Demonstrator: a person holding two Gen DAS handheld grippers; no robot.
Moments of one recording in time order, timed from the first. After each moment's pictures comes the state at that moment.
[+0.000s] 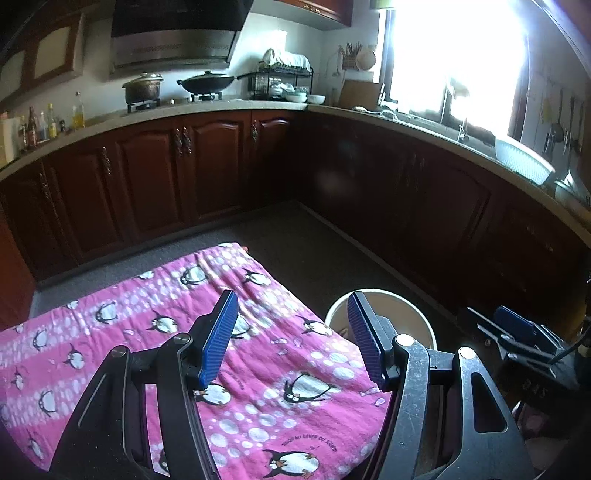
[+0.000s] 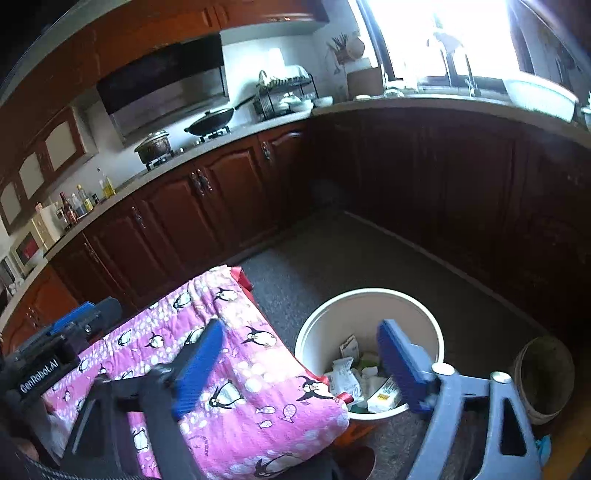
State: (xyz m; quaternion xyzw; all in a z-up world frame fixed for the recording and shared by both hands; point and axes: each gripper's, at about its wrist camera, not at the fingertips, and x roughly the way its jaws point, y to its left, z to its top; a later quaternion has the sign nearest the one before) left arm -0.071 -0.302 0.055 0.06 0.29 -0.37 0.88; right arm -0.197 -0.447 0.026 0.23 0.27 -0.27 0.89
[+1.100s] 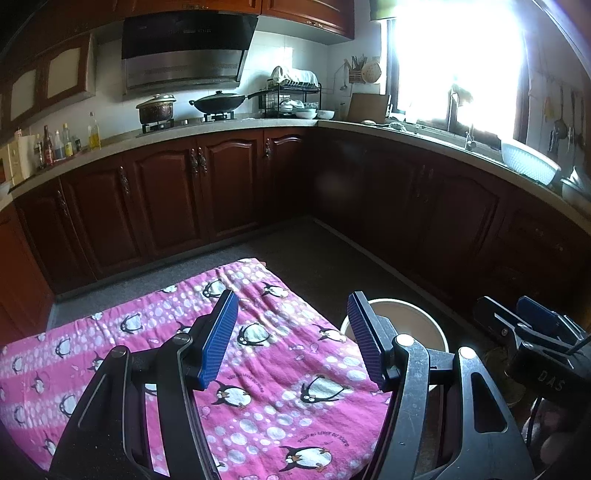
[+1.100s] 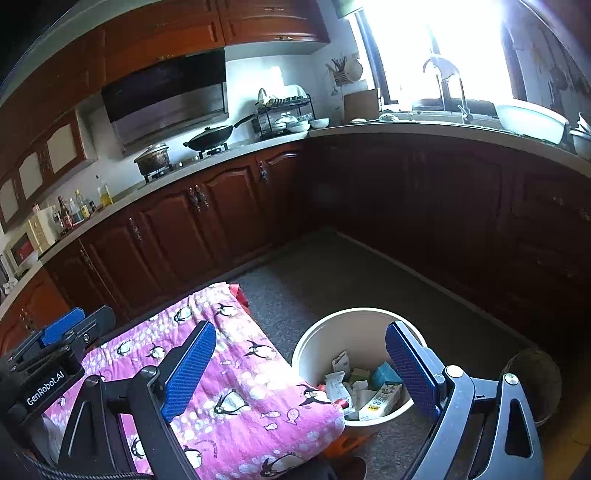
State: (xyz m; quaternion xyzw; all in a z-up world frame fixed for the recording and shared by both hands) left arm -0.092 -0.290 0.068 0.08 0.26 -0.35 0.90; right arm -0.203 -0.428 0.048 0.21 0.25 -0.30 0.90
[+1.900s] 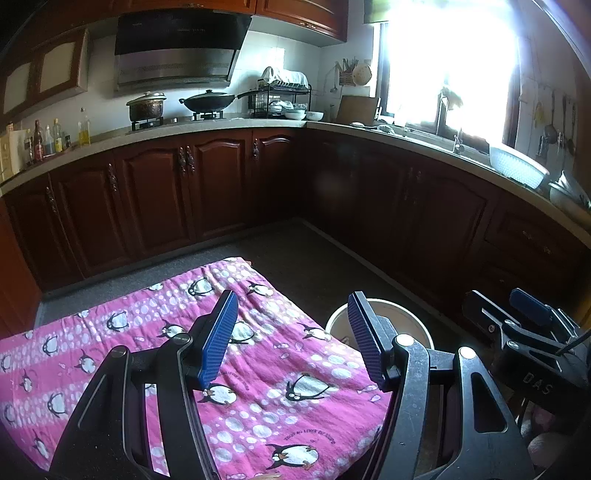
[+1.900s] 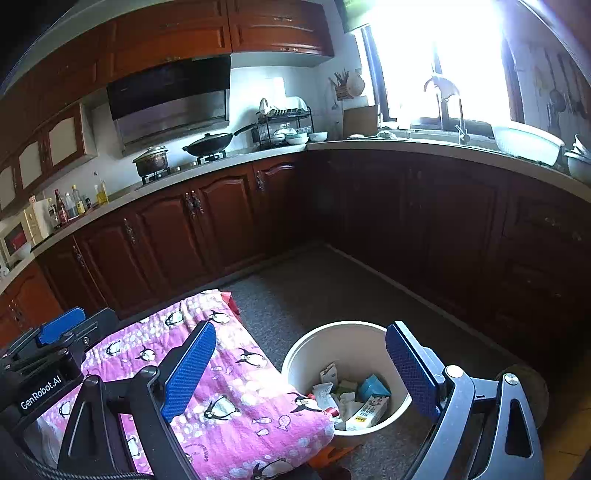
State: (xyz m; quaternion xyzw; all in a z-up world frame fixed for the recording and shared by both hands) left arm -0.092 -0.284 0.066 0.06 0.26 -0.38 0.89; right arm -0.201 -0.418 0.057 0.17 0.24 -0.32 0.90
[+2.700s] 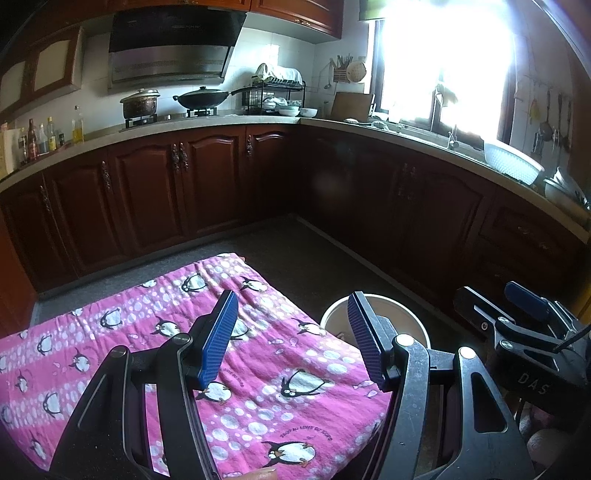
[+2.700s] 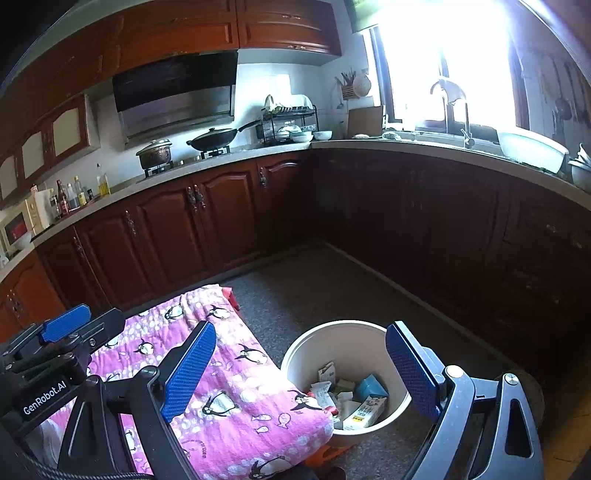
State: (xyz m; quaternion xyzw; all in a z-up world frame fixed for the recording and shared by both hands) left arm -0.087 -0.284 0.059 0.07 0.26 -0.39 0.88; right arm -0.196 -0.414 0.055 0.16 0.25 -0.31 0.90
